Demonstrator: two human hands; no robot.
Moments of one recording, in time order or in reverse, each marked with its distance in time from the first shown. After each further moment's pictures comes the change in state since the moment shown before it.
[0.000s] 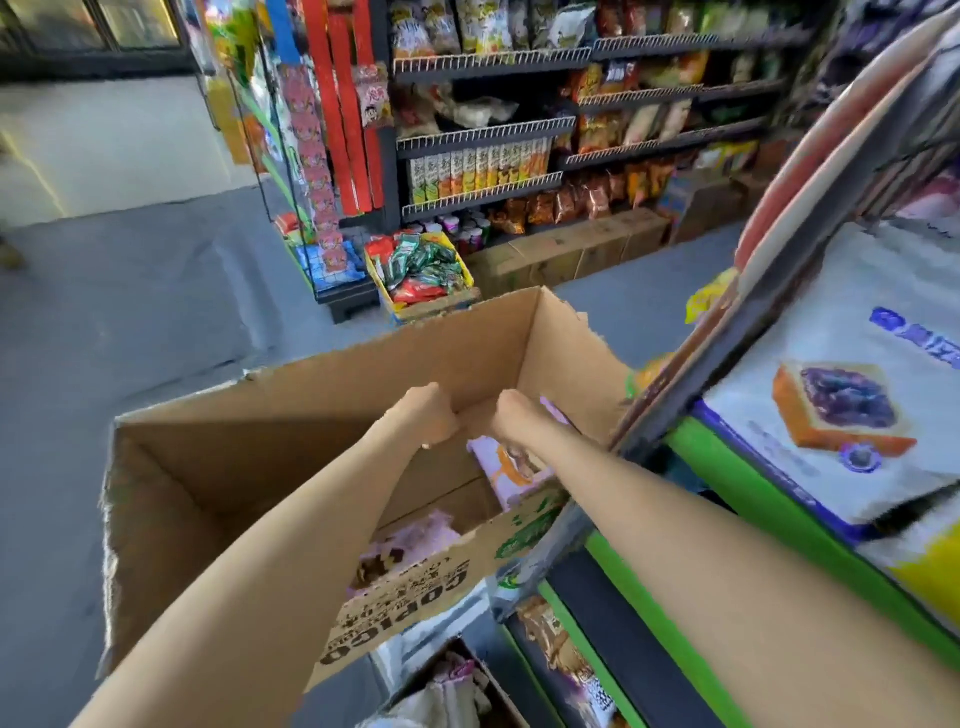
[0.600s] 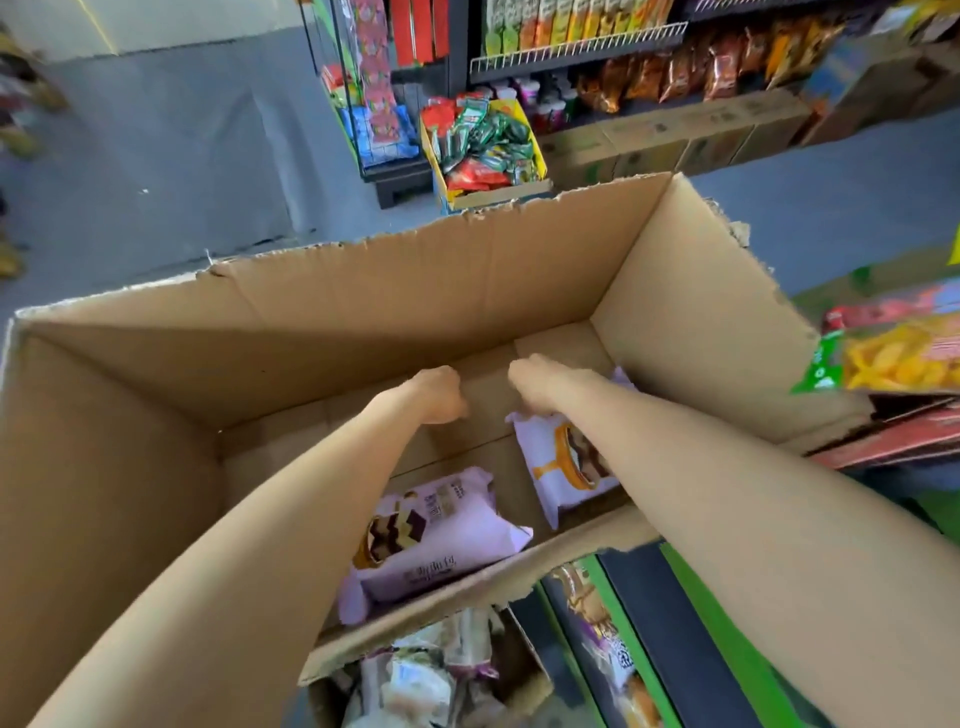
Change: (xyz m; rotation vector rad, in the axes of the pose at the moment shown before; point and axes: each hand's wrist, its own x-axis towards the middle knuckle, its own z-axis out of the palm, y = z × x) left_hand 0.056 -0.073 0.077 -0.062 -0.271 -0.196; right_hand 0.139 0.006 0.084 -0.339 -0.276 -0.229
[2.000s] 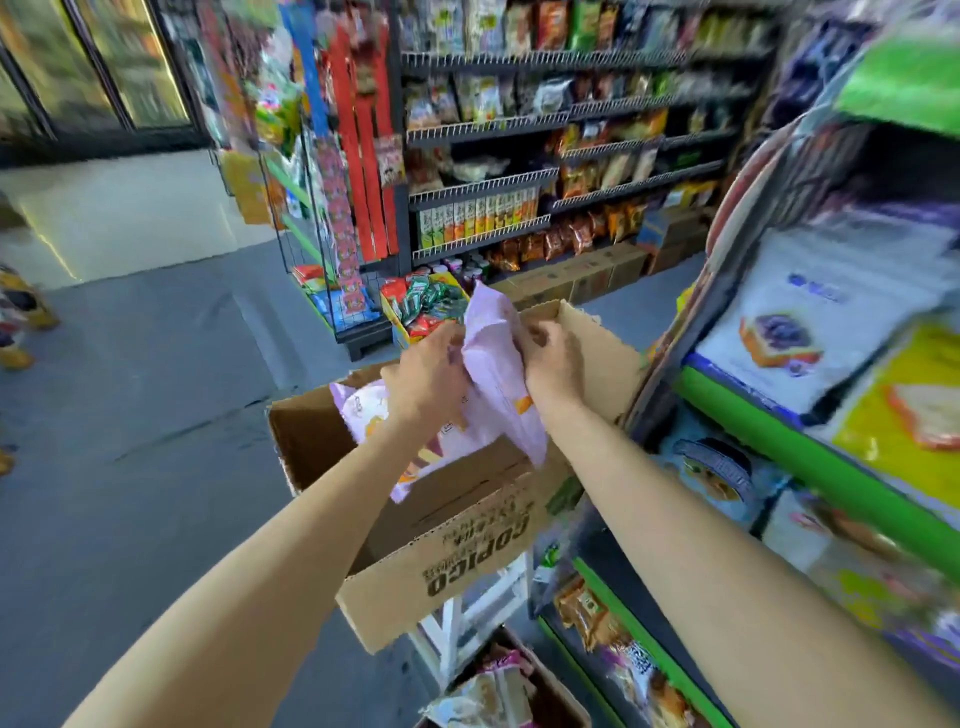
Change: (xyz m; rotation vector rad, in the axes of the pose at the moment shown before) left_hand -0.304 -0.001 -0.083 -0.330 0.856 0.433; right_hand -0.282 -0.135 -0.056 1.150 1.093 0.007
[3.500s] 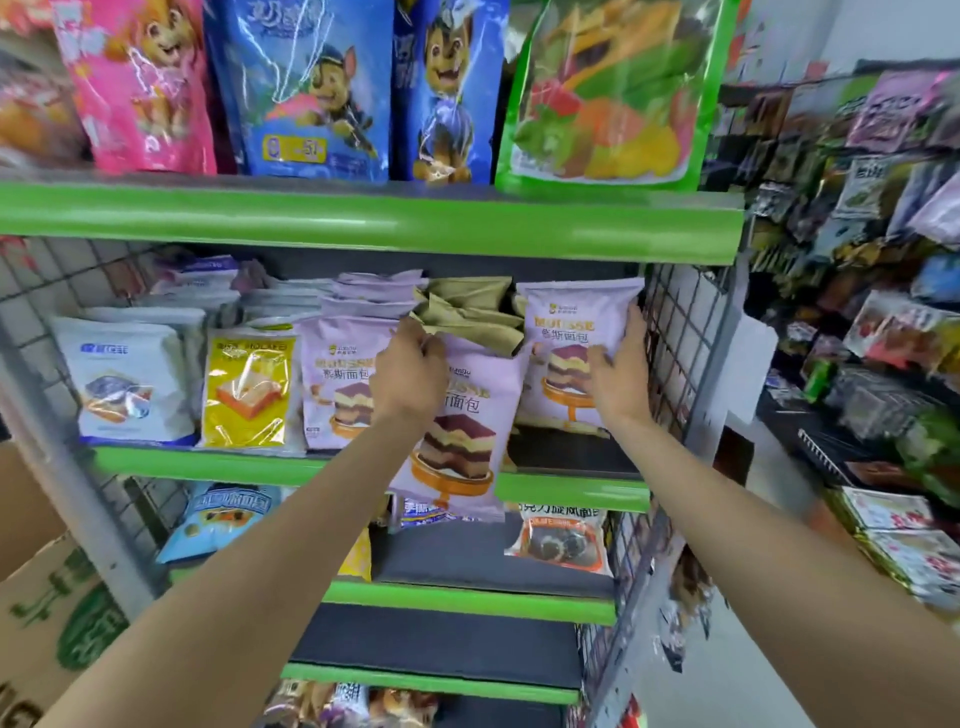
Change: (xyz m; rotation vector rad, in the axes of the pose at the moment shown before) left_hand -0.297 0.443 0.190 -0.502 -0.407 0.510; right_hand -0.276 0.138 -0.600 -0.220 0.994 0.101
